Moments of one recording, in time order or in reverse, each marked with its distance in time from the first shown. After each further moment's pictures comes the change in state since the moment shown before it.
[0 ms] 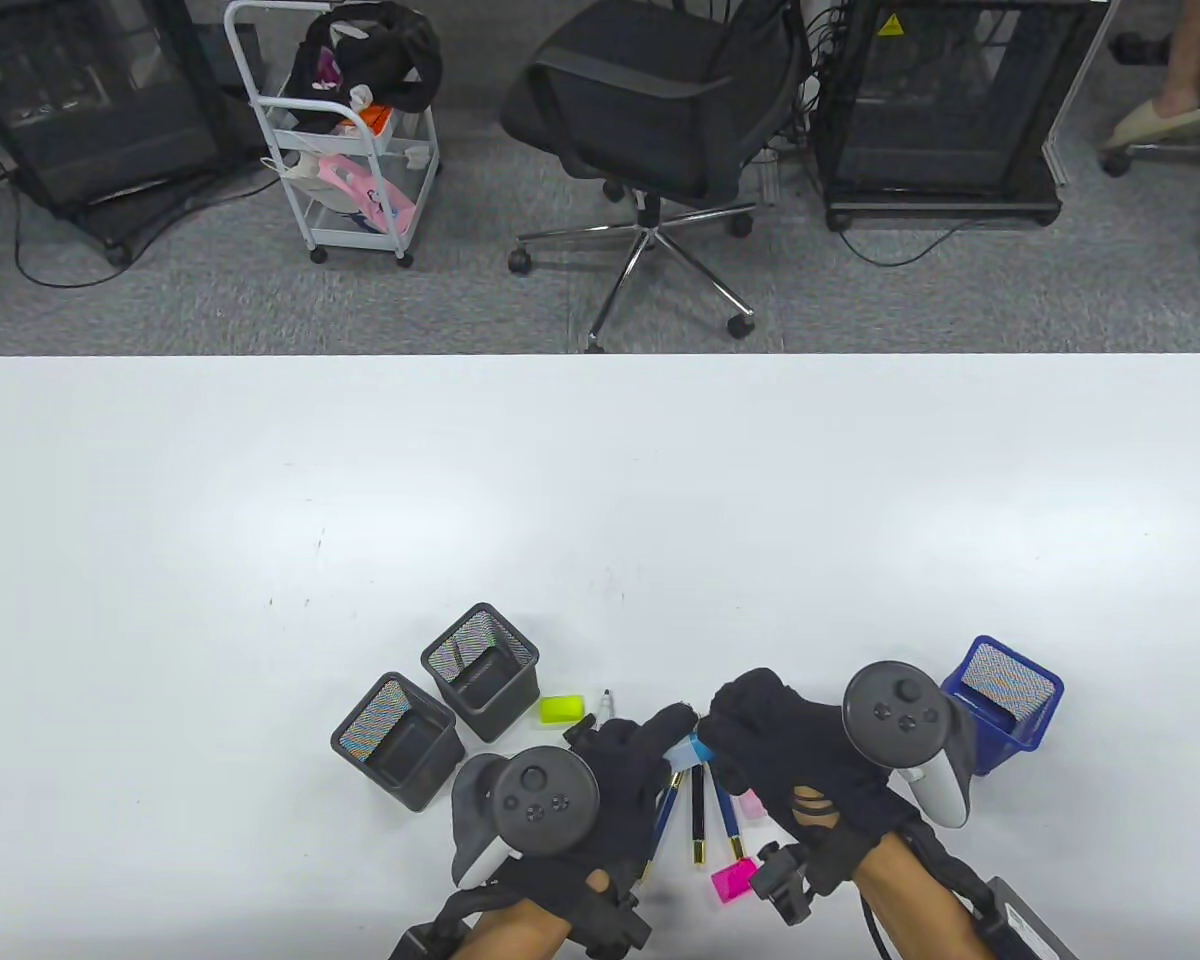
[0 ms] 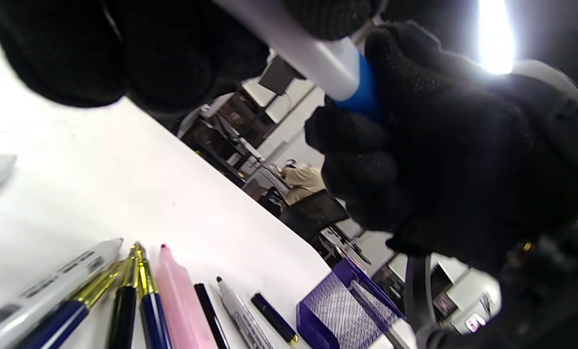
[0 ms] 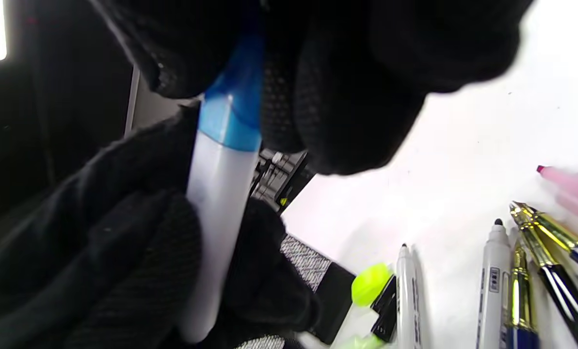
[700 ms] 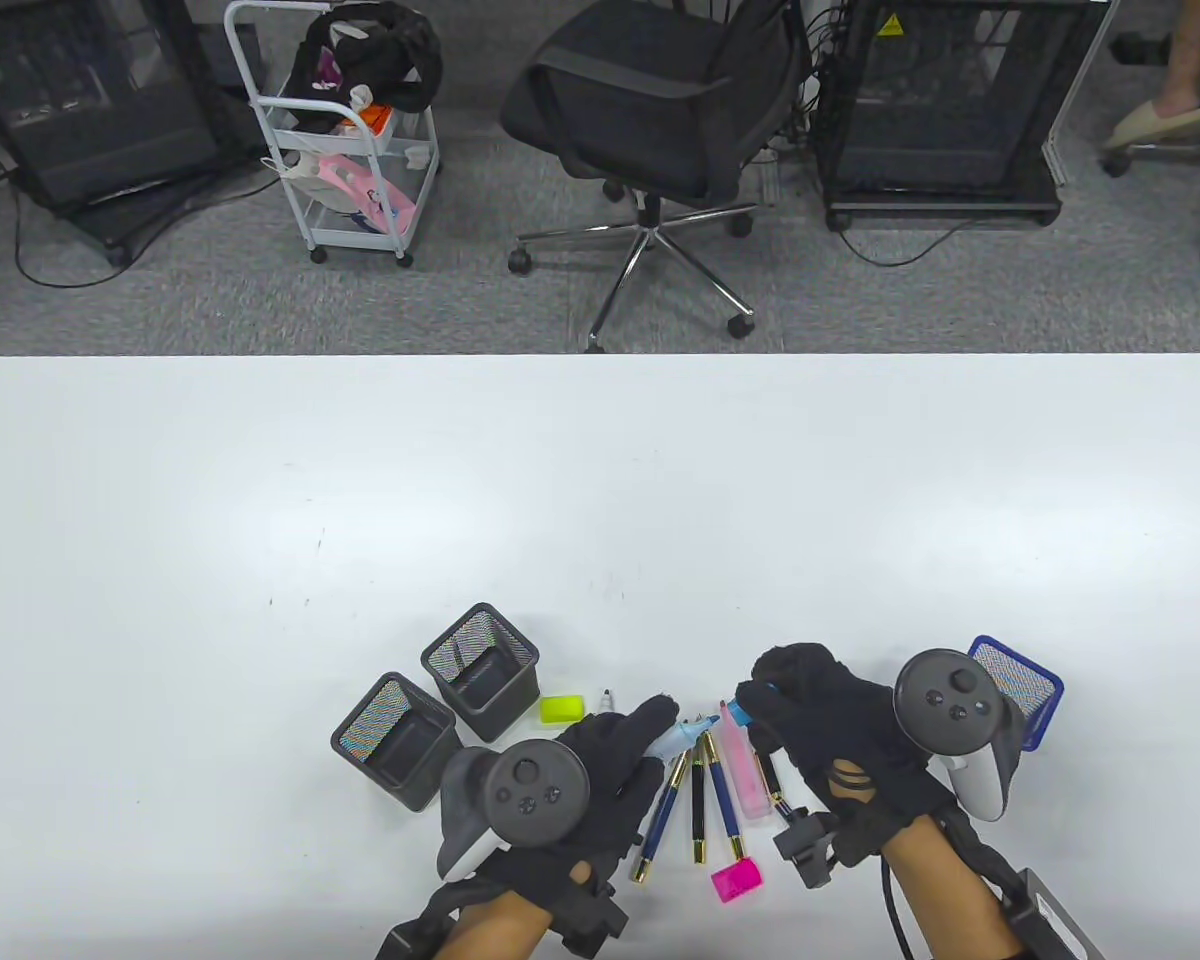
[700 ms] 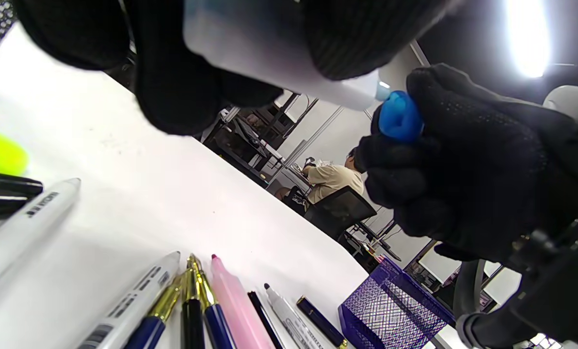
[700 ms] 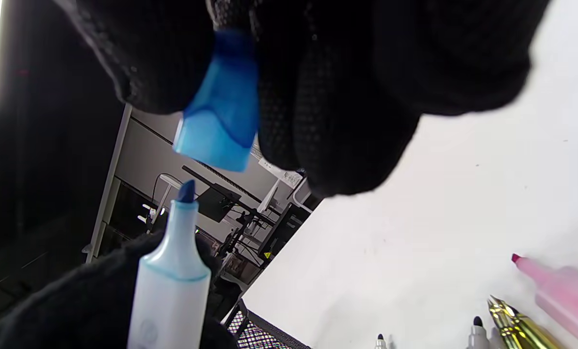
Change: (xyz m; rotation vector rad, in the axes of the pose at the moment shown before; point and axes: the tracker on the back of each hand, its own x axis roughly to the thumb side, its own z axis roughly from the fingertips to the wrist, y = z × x) left_hand -0.017 0.006 0.001 0.005 0.084 -0.055; right_hand -0.023 -0.019 -0.002 -0.218 0.053 -0.011
